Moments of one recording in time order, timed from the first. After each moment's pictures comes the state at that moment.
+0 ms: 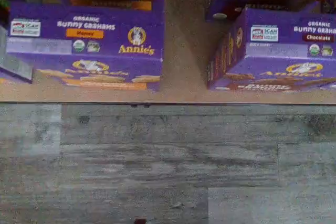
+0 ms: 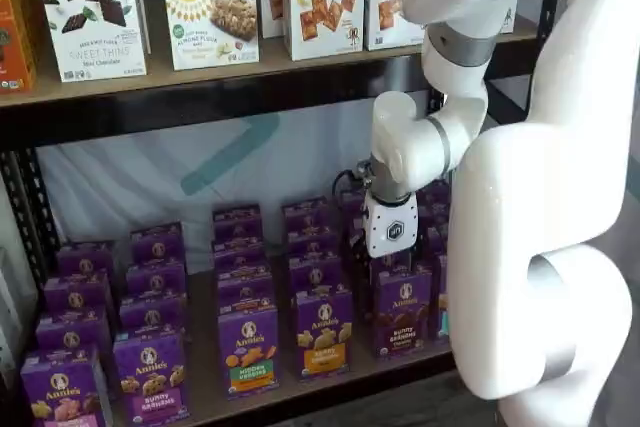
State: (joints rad) arm 0.00 0.22 -0.64 -0.26 0.32 0.25
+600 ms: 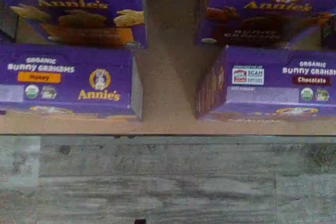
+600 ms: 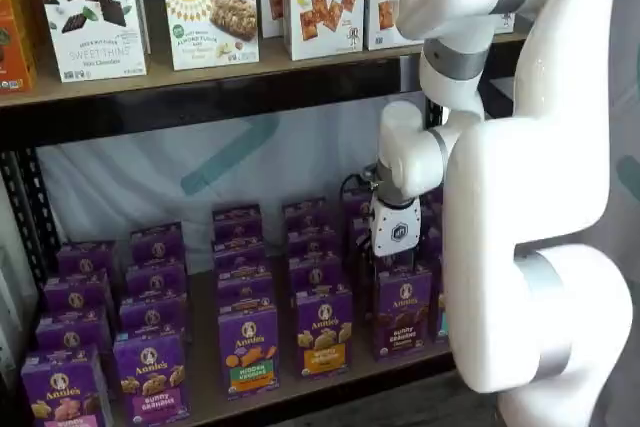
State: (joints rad) arm -0.07 0.41 -0.79 -0.22 0.26 0.15
